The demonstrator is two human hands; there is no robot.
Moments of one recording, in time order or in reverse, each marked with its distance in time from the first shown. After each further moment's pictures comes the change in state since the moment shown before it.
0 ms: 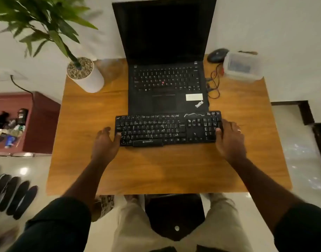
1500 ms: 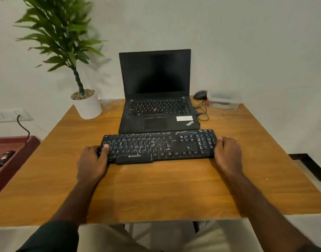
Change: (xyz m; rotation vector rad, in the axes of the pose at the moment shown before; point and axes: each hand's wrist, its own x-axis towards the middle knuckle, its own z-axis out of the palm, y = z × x) left_hand 0.012 -0.057 0.085 -0.075 0.534 0.290; right_hand -0.008 0.024 0.061 0.363 0.438 0.092
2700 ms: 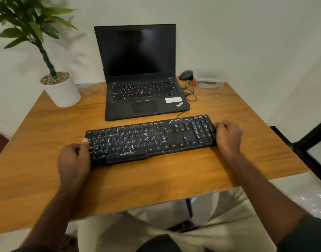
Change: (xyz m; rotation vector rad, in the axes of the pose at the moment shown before) left_hand -0.026 0.005 -0.026 -0.200 0.027 -0.038; right_hand -0.021 -0.005 -0.018 0.165 0.137 0.175
